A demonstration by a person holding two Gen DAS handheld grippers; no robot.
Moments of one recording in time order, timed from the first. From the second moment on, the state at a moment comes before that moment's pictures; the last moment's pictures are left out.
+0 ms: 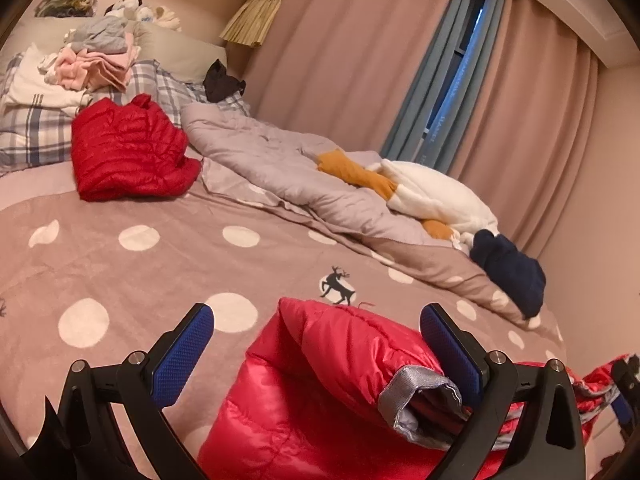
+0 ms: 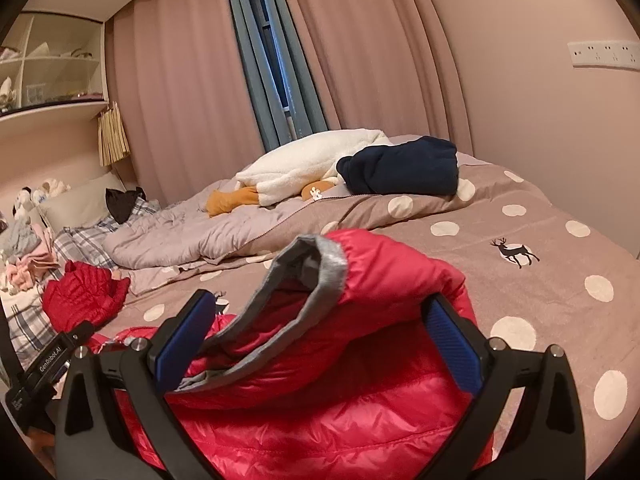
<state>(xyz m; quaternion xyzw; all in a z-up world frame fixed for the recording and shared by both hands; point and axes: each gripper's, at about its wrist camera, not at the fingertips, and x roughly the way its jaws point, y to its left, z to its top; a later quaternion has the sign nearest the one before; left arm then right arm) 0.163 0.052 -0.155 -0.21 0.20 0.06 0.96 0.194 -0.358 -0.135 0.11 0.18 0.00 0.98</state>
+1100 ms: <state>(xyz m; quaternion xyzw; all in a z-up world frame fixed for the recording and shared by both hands) 0.159 0.069 -0.152 -0.21 0.21 0.07 0.95 0.191 -0.360 -0.136 0.10 0.18 -0.04 0.98</state>
